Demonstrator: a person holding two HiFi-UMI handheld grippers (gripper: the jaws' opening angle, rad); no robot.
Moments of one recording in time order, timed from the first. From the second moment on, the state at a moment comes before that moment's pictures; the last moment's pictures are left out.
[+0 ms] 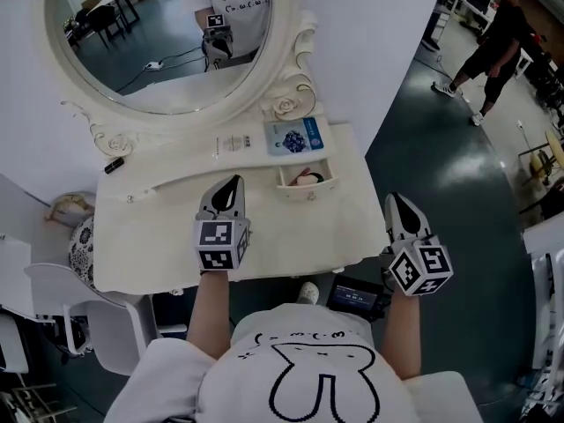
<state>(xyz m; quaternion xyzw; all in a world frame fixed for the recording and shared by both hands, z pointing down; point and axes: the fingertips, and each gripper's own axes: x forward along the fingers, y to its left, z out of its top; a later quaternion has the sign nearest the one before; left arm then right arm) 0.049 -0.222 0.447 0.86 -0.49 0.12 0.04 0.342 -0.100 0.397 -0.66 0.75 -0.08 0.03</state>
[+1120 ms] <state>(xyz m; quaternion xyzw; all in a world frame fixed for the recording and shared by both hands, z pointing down) 0.017 -0.203 0.419 0.88 -0.47 0.09 0.02 0.293 -0.072 0.378 -0.67 0.74 -0.05 -0.01</state>
